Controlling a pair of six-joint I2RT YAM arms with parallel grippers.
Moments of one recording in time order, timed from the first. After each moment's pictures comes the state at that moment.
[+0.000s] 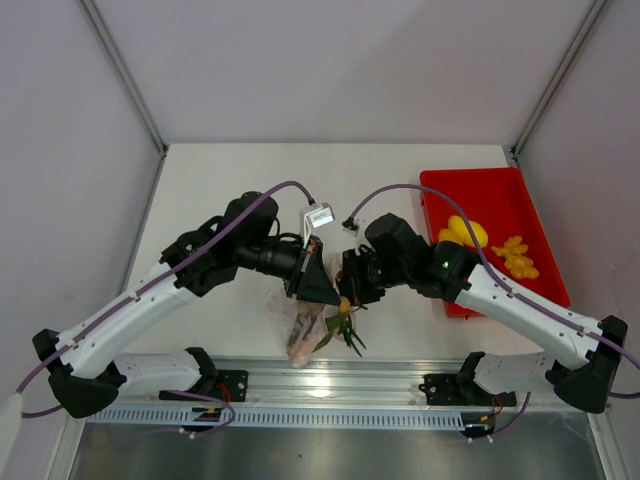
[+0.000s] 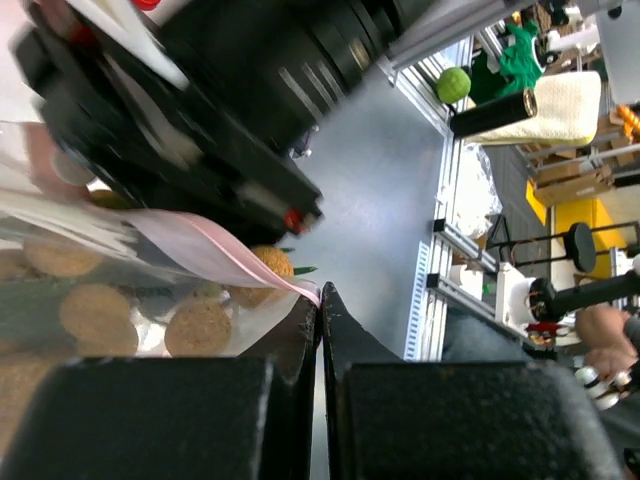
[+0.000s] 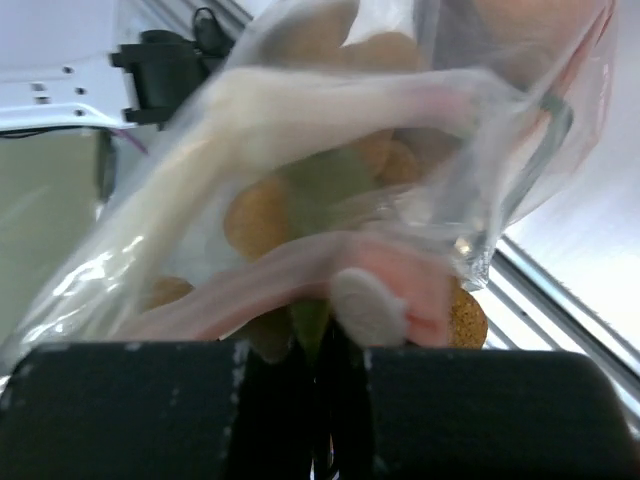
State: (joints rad) left arm -0.88 1.13 1.30 -0.70 0.73 -0.46; right arm 0.95 1.21 1.21 -0.73 -0.34 0.73
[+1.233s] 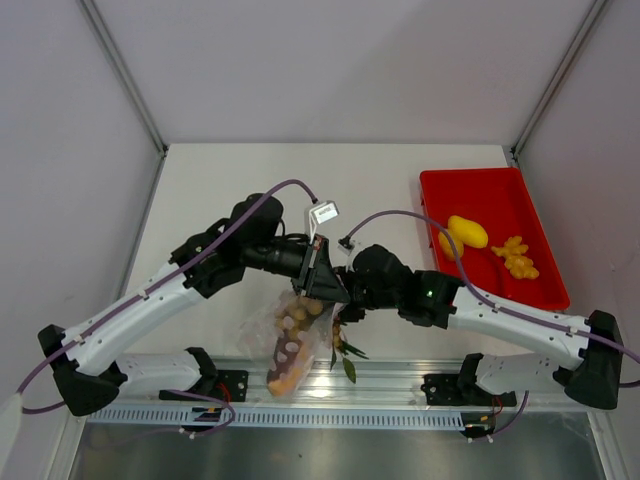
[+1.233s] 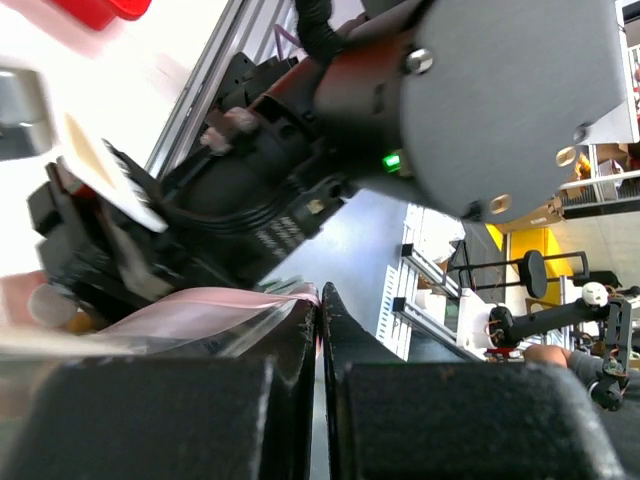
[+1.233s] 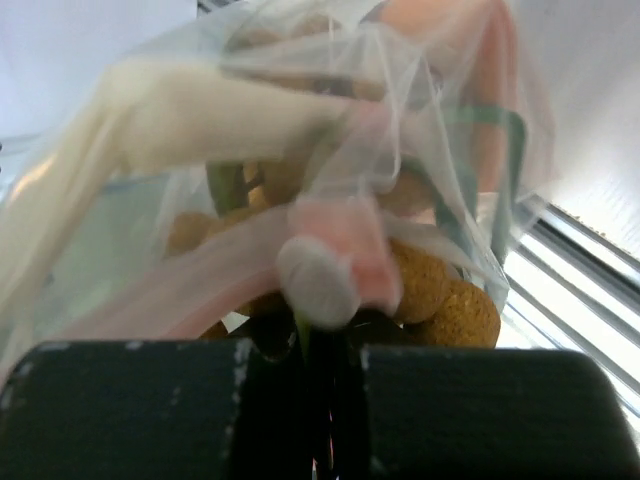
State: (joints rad) left arm -0.89 1.14 1.26 -0.57 0.71 -0.63; right arm 1.13 1.17 1.00 -0.41 -0.18 1.06
